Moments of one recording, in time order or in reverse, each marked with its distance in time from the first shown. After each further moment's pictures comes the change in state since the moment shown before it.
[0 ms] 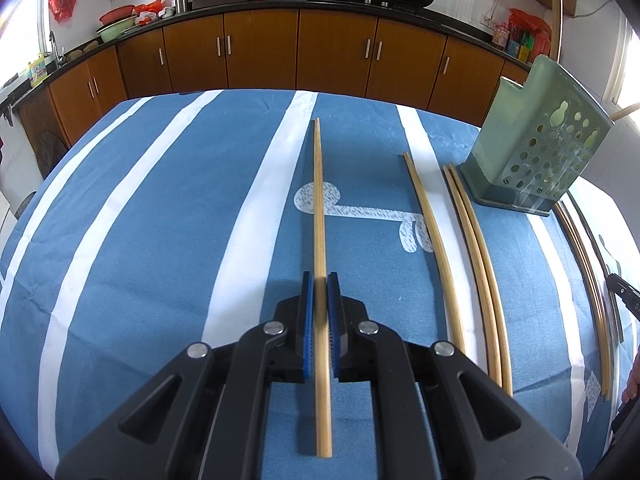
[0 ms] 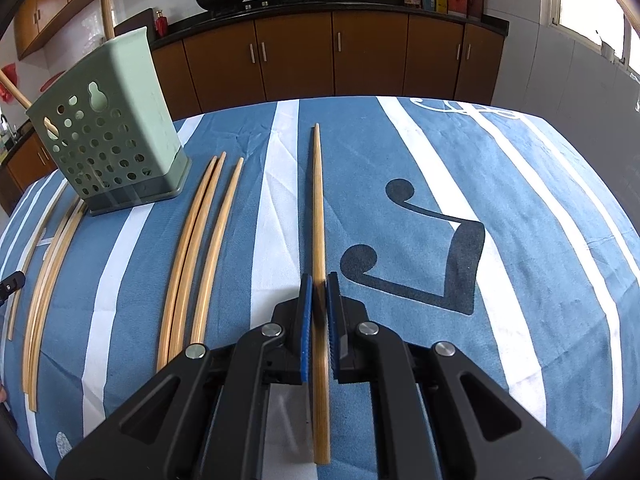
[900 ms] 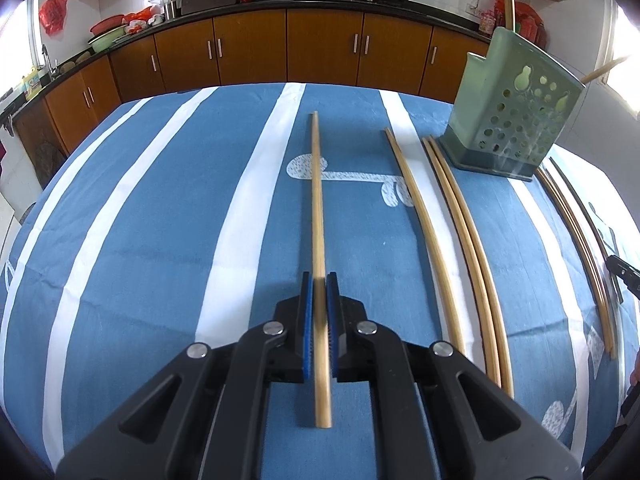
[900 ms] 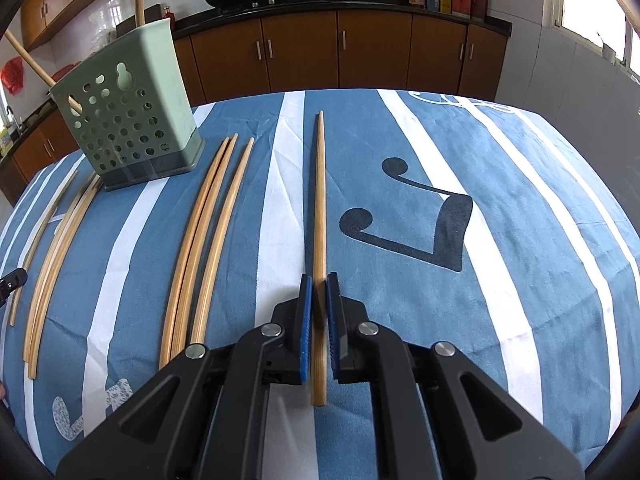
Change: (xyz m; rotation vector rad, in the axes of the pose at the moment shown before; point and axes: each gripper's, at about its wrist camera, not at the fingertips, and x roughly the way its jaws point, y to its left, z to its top) left arm -0.023 -0.008 -0.029 0.059 0.008 0.000; right arm -0.018 0.001 -0.021 -0.023 0.009 0.009
